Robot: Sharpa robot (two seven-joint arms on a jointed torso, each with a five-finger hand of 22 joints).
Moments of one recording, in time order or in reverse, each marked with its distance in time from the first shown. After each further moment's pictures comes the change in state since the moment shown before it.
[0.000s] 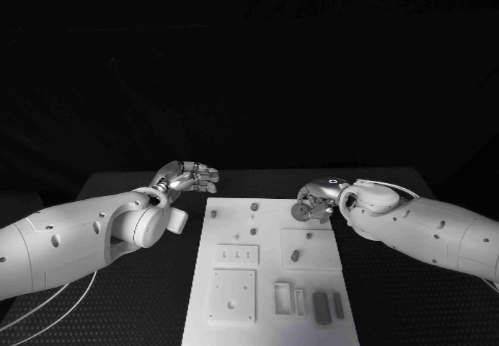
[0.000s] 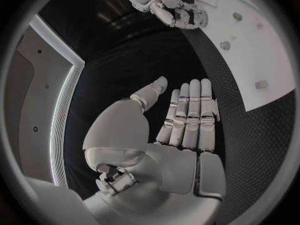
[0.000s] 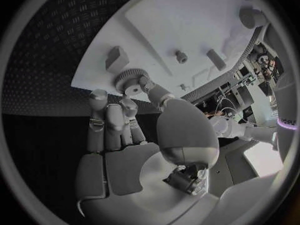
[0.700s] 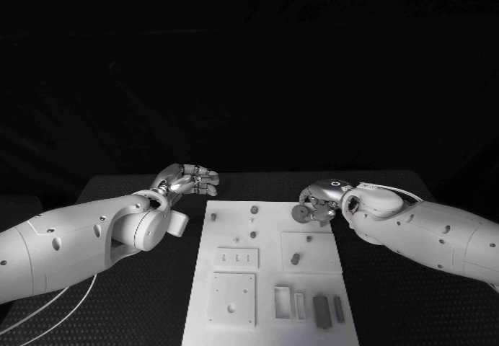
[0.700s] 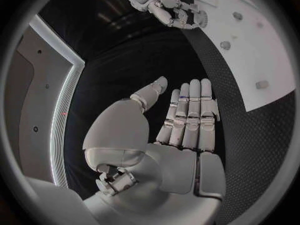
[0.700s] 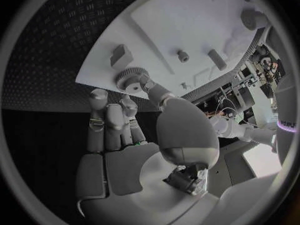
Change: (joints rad) left arm 0.000 0.004 0.000 -0.005 0.000 0.000 0.003; left_hand 0.000 0.000 0.000 0.000 0.000 0.000 0.000 0.004 0.000 0.000 0.000 0.004 0.000 0.000 0.000 0.000 -0.001 0.000 0.000 0.000 0.004 0.000; right arm 0.003 -0.024 -0.002 0.028 -0.012 -0.026 -0.019; right_hand 0.006 -0.019 0.004 0.013 0.000 0.000 0.000 -0.001 0.000 0.002 0.002 -0.009 0.009 -0.004 -0.004 -0.004 -0.003 0.001 0.002 0.001 -0.006 0.000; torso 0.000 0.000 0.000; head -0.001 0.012
